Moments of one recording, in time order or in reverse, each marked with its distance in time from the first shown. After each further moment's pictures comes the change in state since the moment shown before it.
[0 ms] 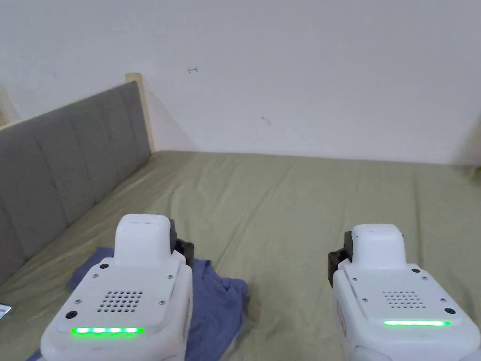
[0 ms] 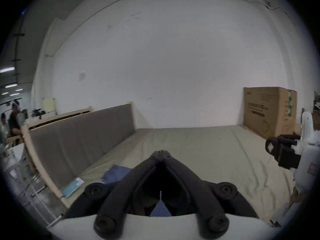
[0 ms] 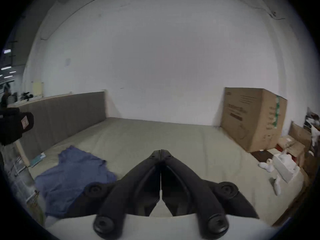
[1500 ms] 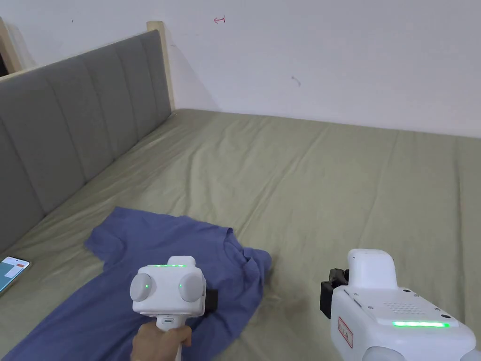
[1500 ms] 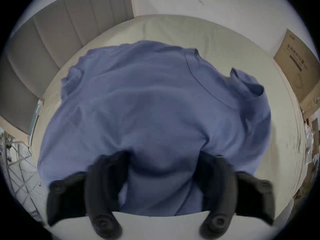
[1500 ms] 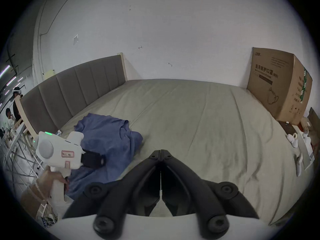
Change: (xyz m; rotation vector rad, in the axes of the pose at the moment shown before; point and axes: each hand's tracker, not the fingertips) left arm -0.027 -0.192 -0.205 -0.925 0.000 0.064; right arm -0.021 -0.060 -0.047 -0.352 0.140 -0.077
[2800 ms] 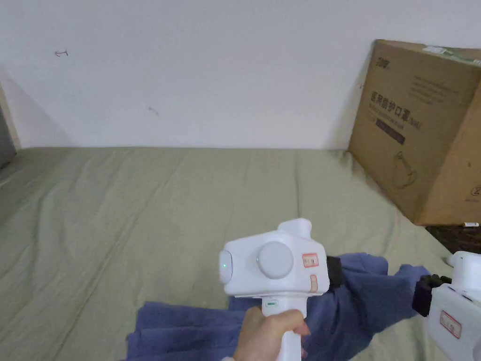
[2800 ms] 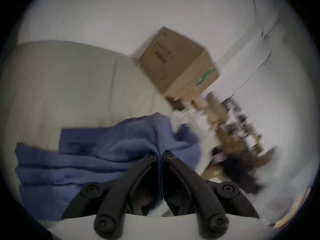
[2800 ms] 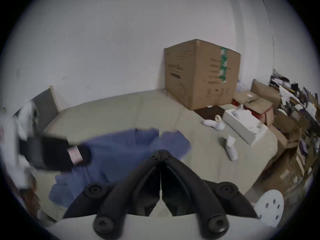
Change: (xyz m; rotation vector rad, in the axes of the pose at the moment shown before) left arm 0.358 -0.023 0.181 0.036 -0.907 -0.317; right arm 0.257 -0.016 0.163 0.086 -0.547 -0.282
